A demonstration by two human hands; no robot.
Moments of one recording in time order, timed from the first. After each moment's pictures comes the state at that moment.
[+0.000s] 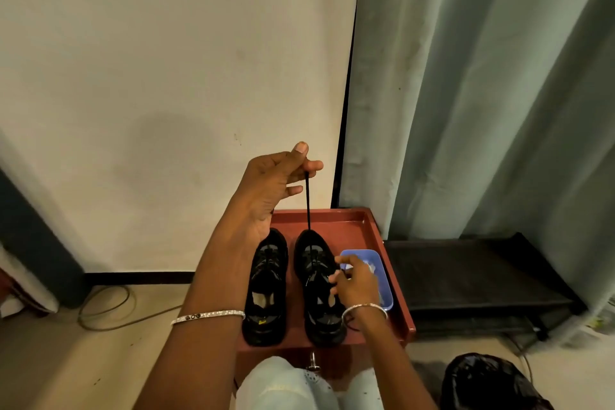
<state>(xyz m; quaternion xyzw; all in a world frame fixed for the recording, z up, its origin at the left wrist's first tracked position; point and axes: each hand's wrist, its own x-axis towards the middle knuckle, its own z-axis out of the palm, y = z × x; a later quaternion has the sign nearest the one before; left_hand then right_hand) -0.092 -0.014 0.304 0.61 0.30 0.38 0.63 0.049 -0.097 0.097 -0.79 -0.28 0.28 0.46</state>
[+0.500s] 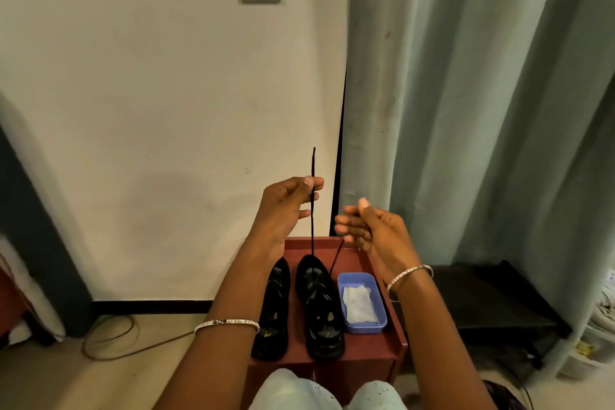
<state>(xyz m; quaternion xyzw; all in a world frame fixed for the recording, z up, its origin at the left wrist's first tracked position) -0.110 -0.061 0.316 0.63 0.28 0.42 0.59 0.040 -0.153 0.279 -0.53 -0.33 0.36 0.69</state>
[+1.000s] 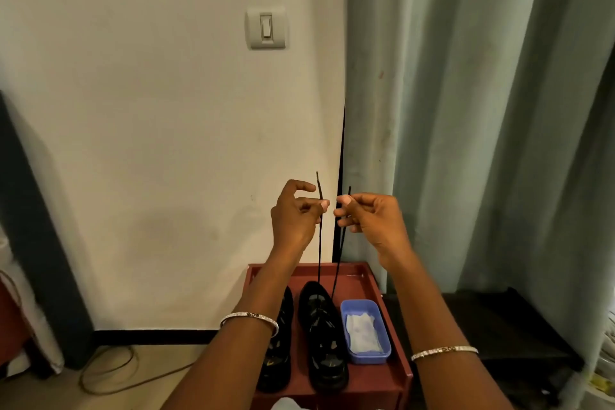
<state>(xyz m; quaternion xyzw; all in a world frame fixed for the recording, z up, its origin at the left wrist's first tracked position) -0.081 -0.052 0.322 0.65 0.31 0.52 0.45 0.040 -0.139 0.336 -0.59 -0.42 0.21 0.65</state>
